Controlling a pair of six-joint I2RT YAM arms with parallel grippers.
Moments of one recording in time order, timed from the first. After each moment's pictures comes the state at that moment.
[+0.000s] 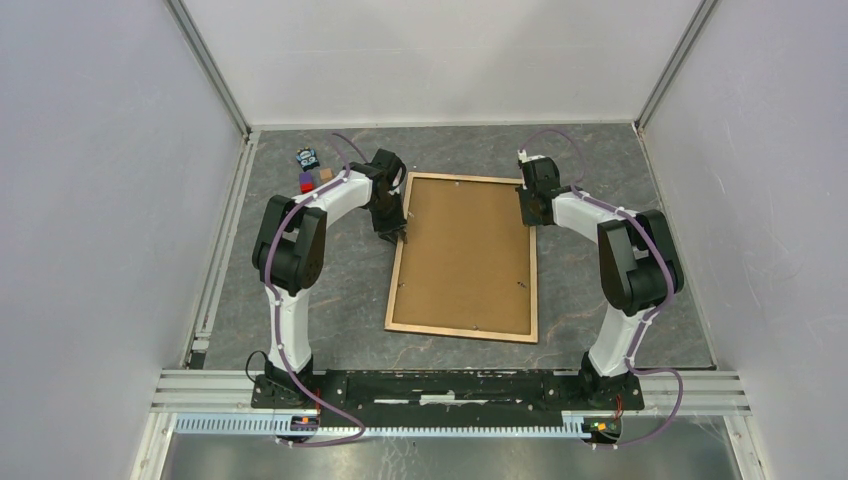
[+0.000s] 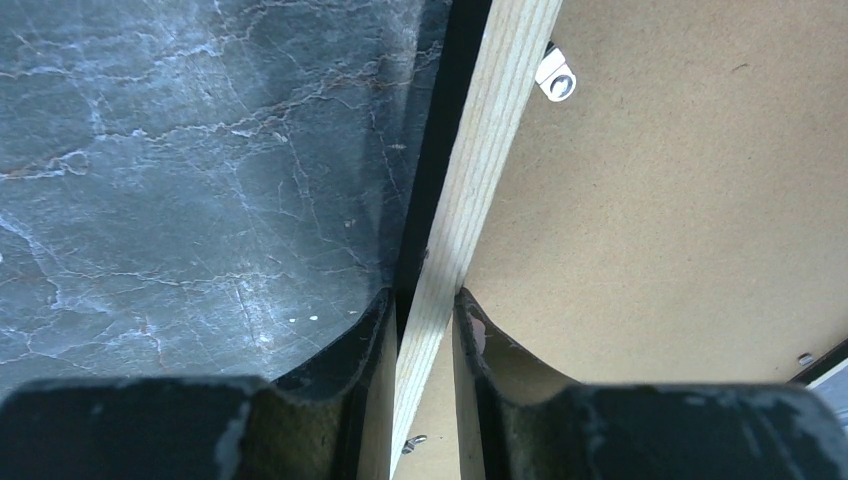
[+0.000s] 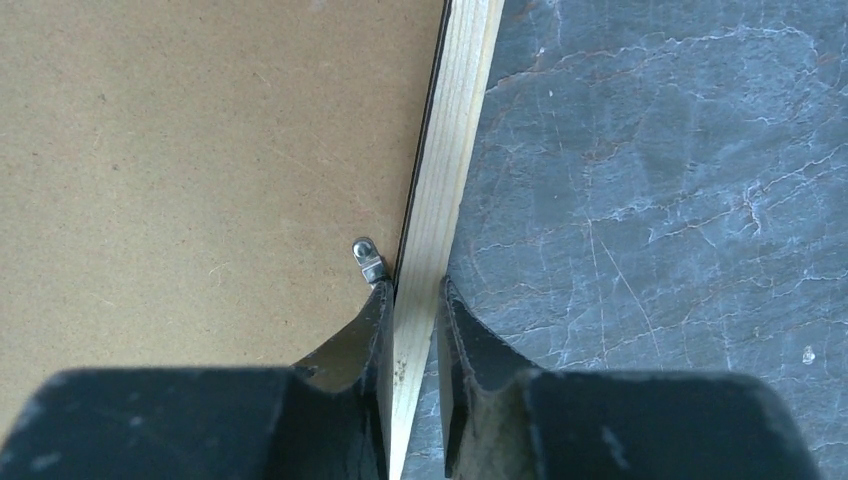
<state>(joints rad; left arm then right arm) -0.40 2.08 1.53 -0.77 0.16 -0.53 0.27 1.85 1.14 -0.26 0.22 0.06</state>
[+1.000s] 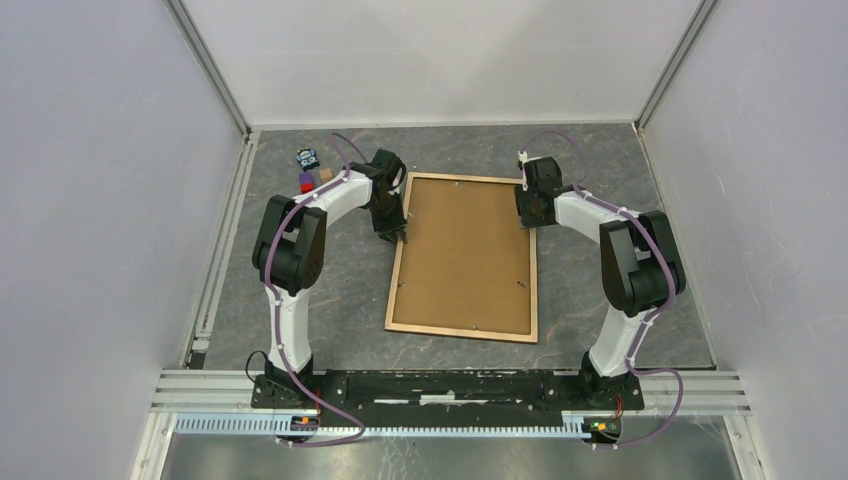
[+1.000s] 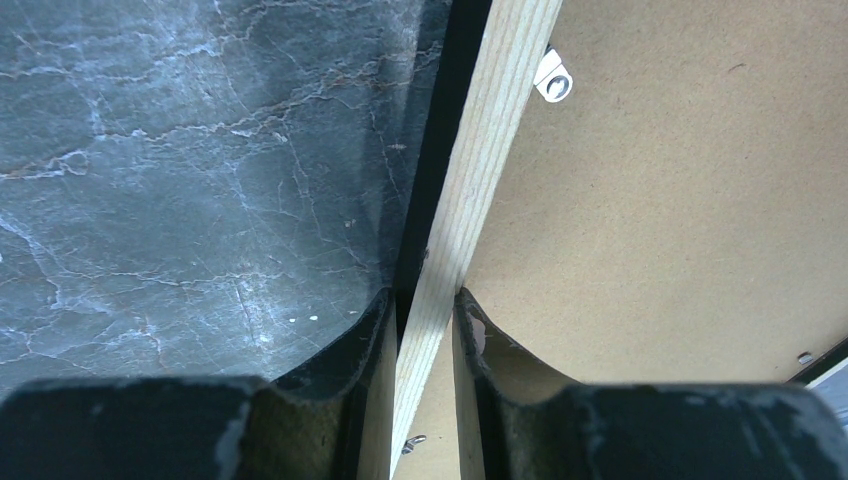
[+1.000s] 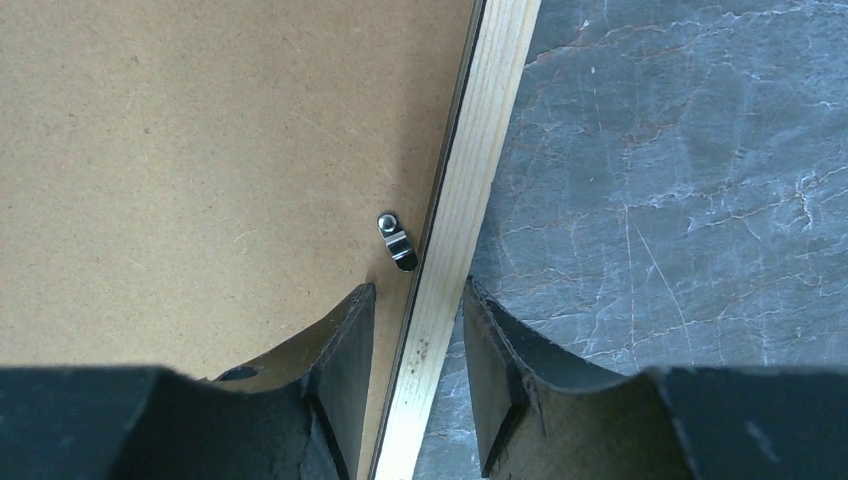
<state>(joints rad) -0.41 2.08 1.53 -0.77 0.16 -0.53 0.26 1.84 1.15 -0.30 0.14 0.07</state>
